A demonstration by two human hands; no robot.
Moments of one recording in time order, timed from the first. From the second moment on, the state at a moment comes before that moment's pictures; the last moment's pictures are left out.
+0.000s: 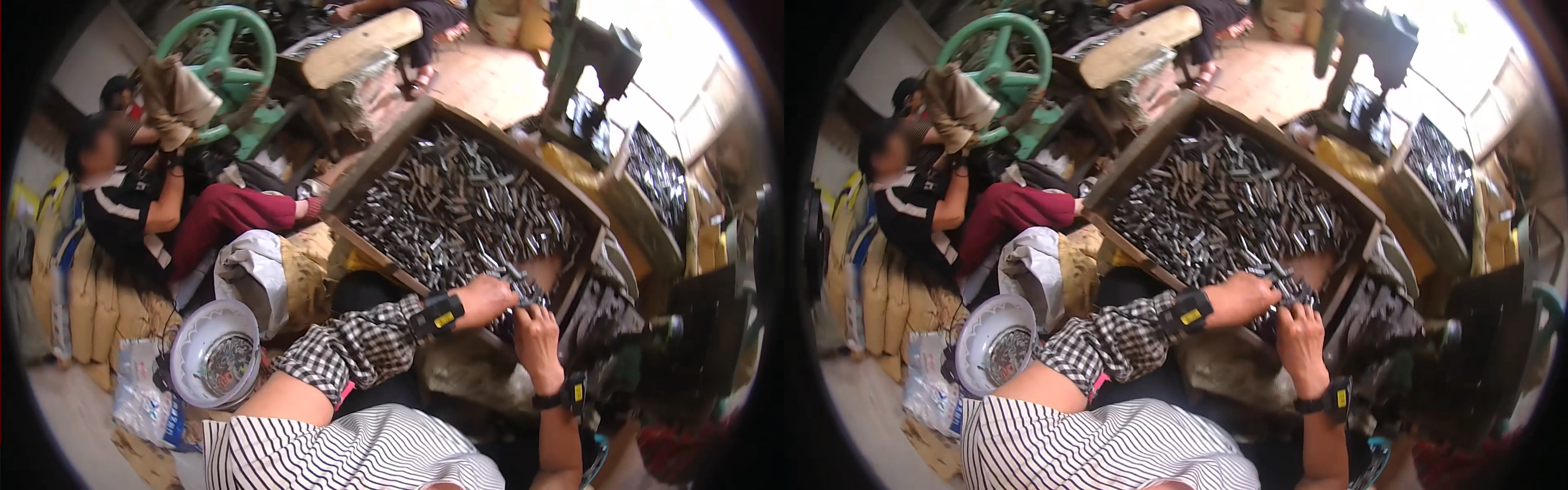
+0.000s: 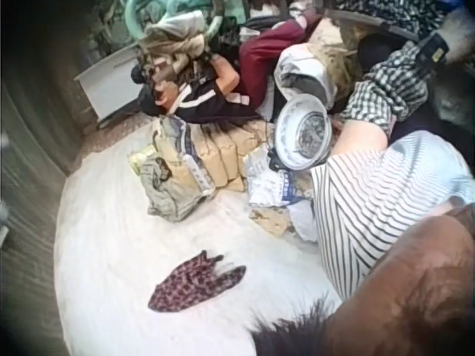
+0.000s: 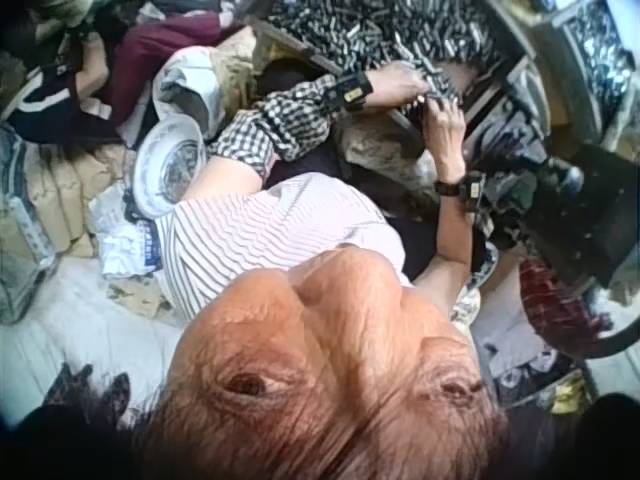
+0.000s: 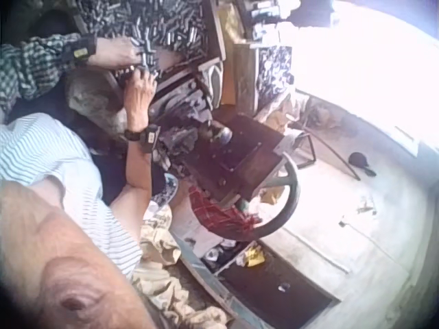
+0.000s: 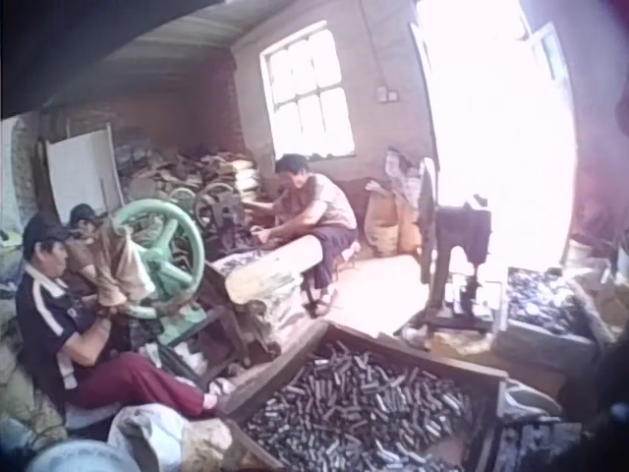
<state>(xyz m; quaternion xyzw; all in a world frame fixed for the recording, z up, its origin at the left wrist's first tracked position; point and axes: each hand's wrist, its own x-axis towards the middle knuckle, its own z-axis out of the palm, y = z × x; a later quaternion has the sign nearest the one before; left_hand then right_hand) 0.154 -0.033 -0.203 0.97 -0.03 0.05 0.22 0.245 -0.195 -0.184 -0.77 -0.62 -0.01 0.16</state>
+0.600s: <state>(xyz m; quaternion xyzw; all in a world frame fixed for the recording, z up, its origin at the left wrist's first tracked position) 0.150 -0.023 -0.193 0.97 0.01 0.06 0.25 0.240 -0.167 -0.164 -0.81 -0.57 0.13 0.06</state>
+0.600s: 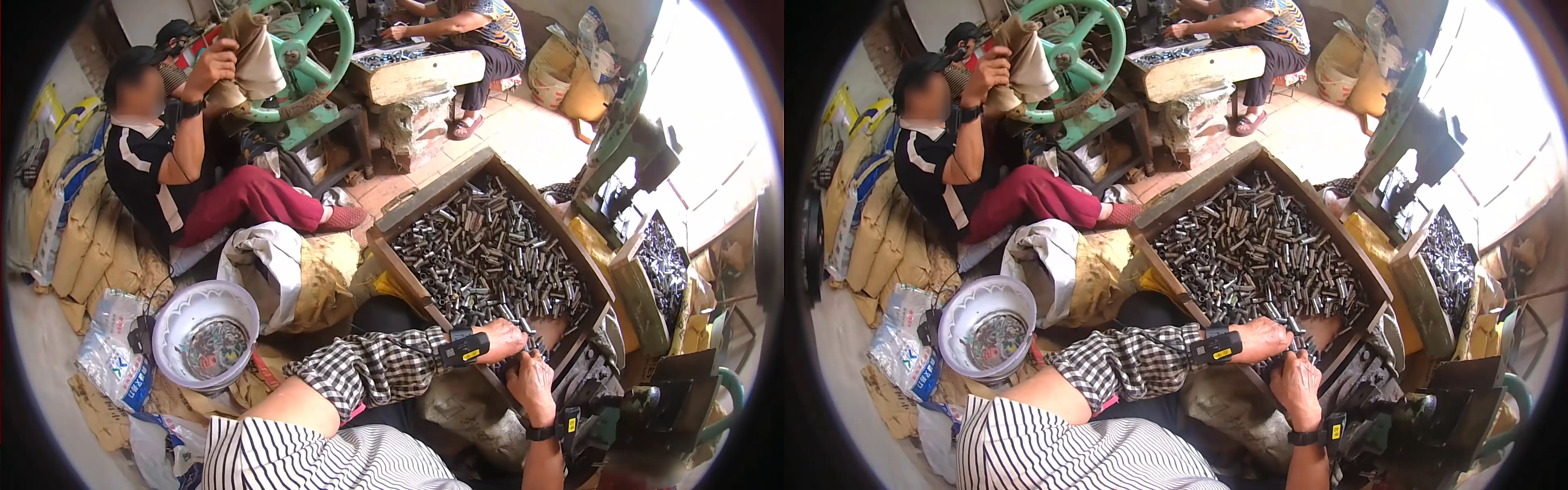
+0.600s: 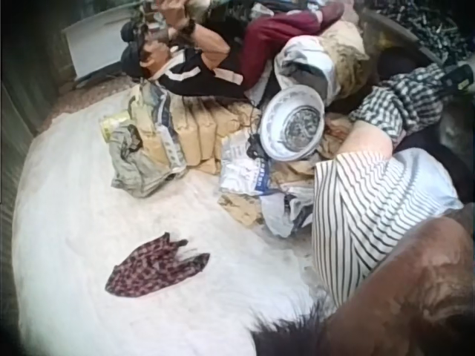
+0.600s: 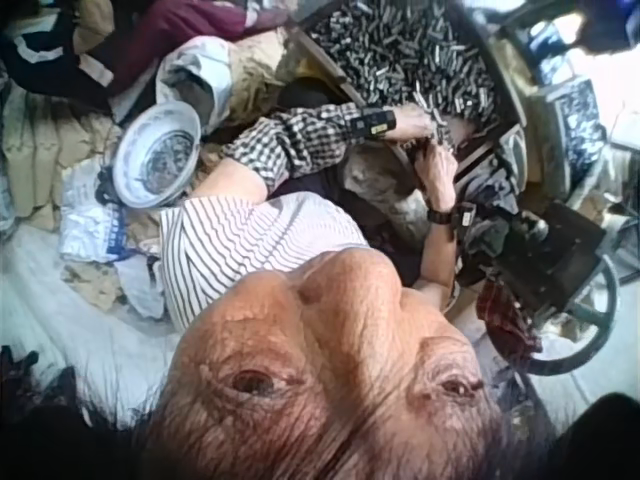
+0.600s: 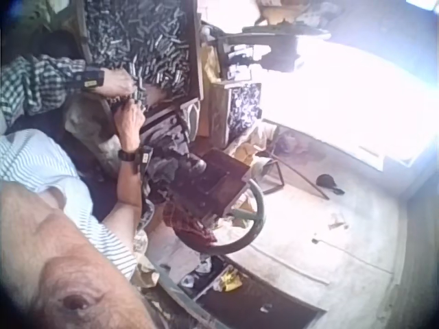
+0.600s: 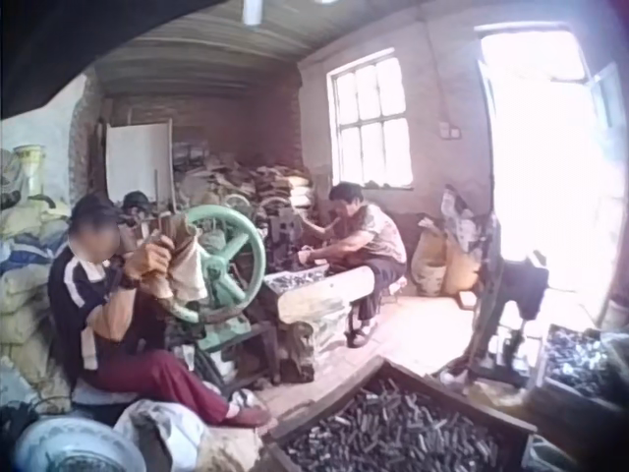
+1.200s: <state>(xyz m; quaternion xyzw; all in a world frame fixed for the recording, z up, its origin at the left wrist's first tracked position) 0.154 -0.035 -0.198 0.97 0.00 0.13 0.21 0.252 -0.193 -0.172 -0.81 -0.51 0.22 0.16</state>
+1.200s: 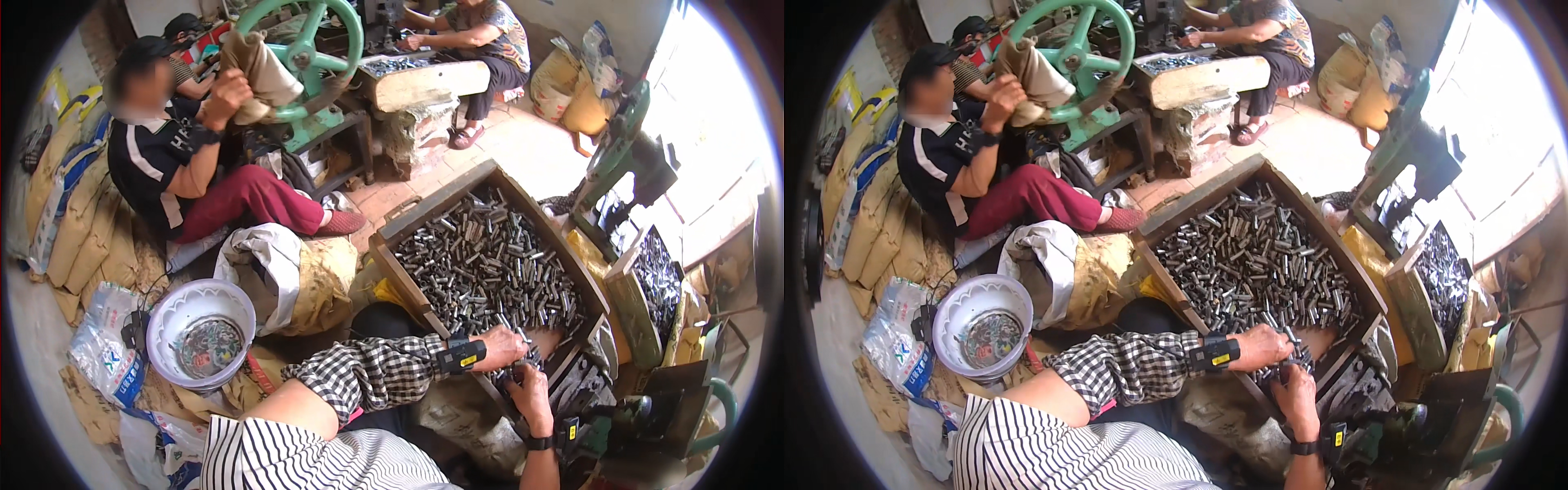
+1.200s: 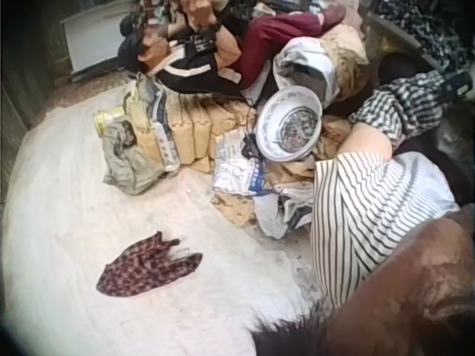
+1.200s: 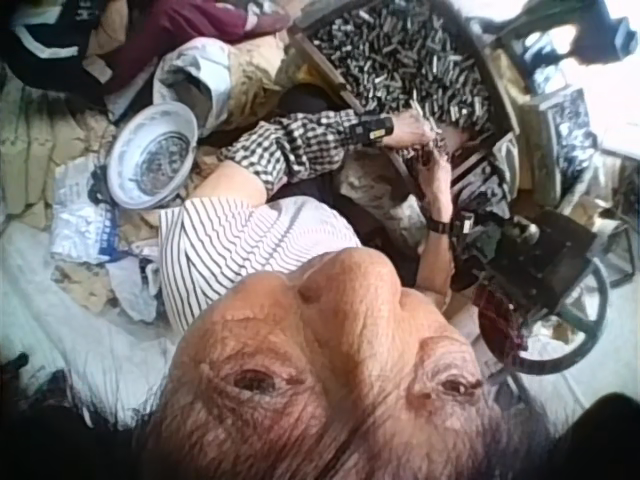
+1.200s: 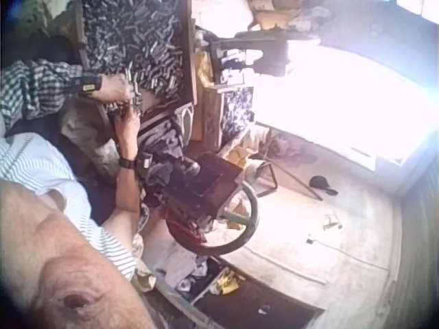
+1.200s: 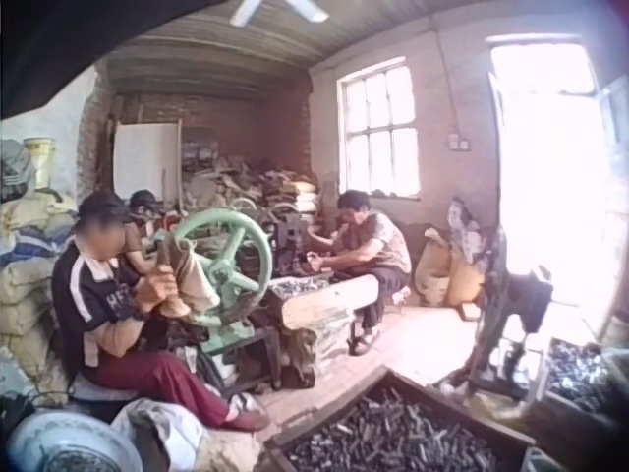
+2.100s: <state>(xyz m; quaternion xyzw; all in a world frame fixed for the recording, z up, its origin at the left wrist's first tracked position) 0.167 -0.040 -0.184 0.98 0.03 0.05 0.18 0.265 -0.225 -0.167 -0.69 -0.23 0.30 0.62</state>
